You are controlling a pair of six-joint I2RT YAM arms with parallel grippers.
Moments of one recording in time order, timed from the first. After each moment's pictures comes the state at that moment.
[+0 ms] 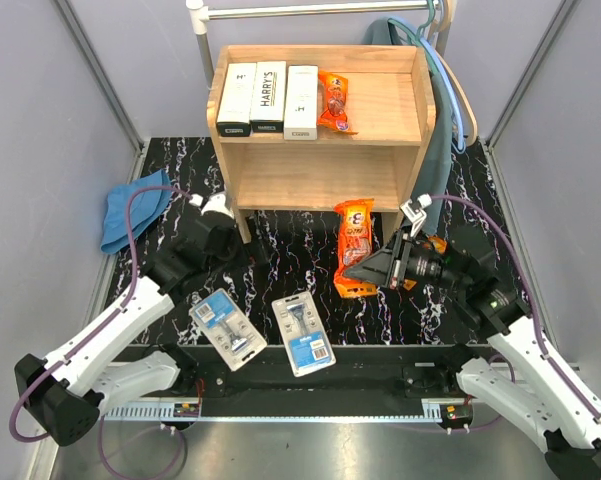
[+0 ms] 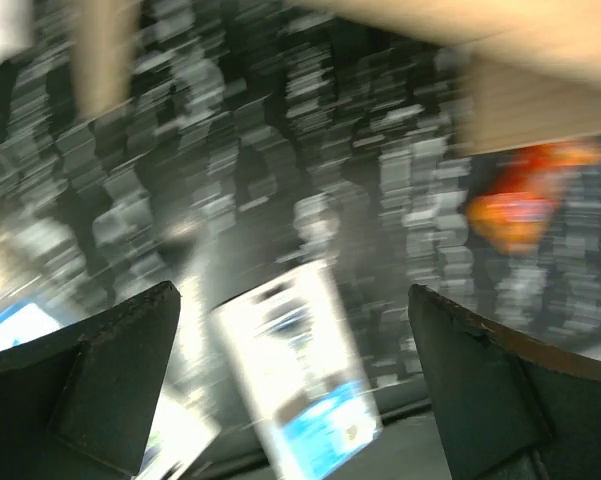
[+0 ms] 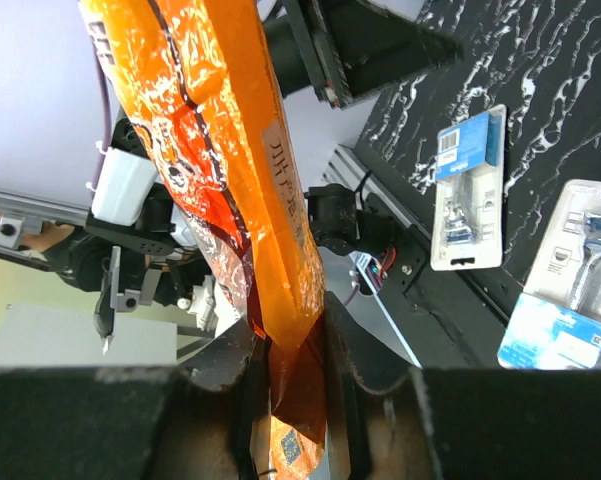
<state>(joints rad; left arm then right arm) -0.64 0.99 0.92 -0.57 -0.12 -0.74 0.56 0.68 0.78 -0.20 -0.67 1.02</state>
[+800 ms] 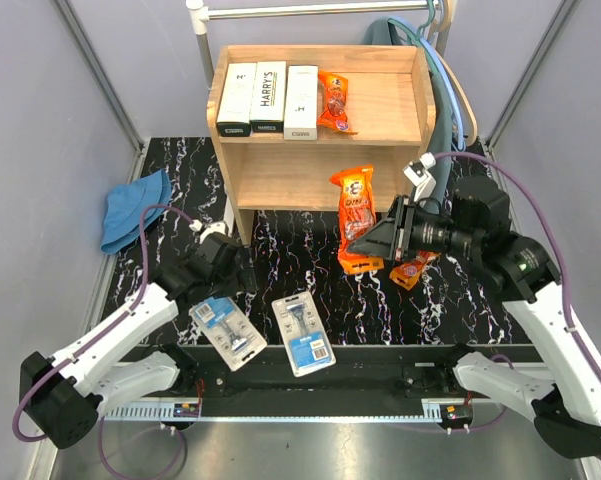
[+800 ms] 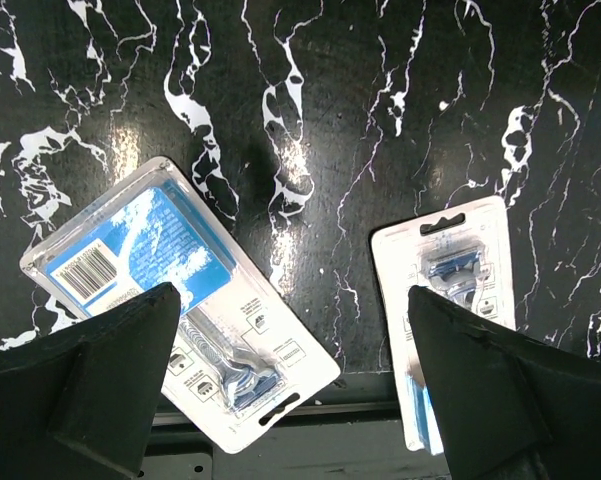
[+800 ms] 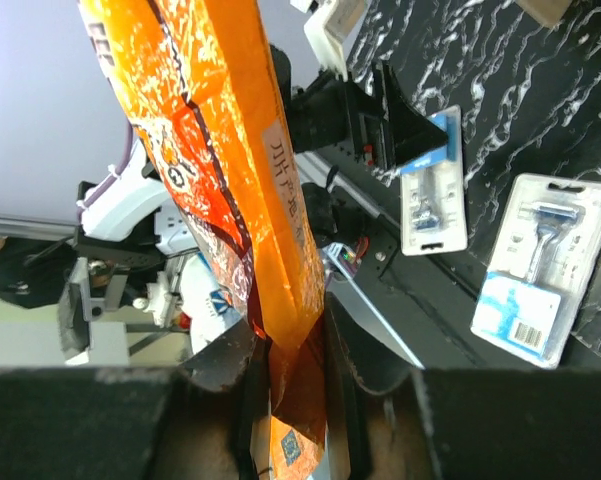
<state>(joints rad) -0.64 0.97 0.78 -0.81 -0.24 -0.74 0.56 0.94 1.31 -0.70 -0.61 0.82</state>
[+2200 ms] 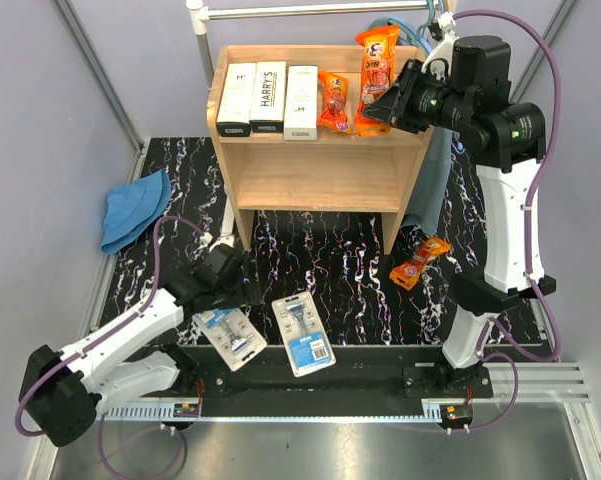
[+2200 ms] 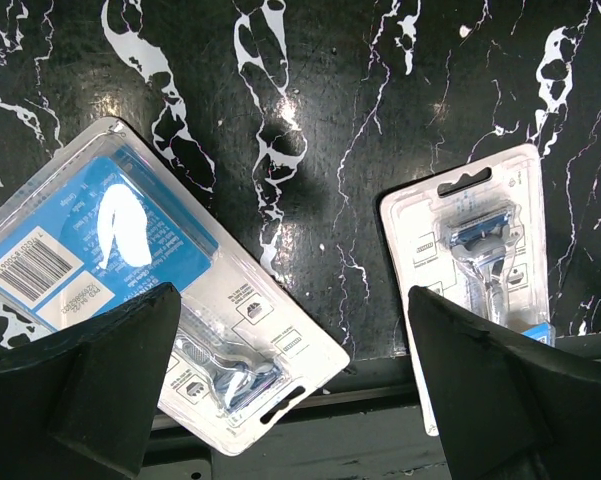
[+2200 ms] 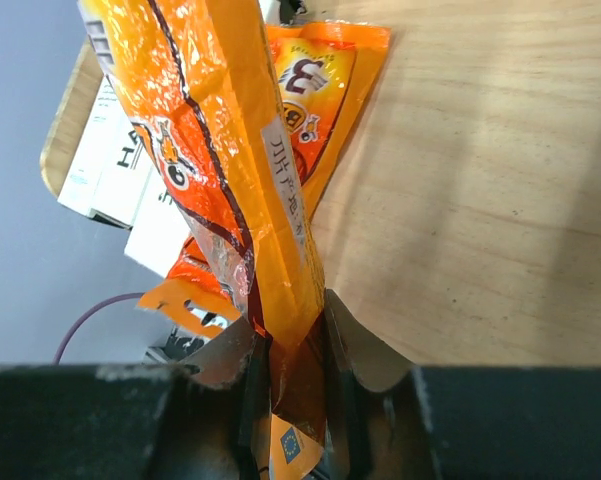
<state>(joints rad) -0.67 0.98 0.66 -0.73 -0.16 -0.73 0.35 1.83 2.72 -1.22 -0.30 0.52</state>
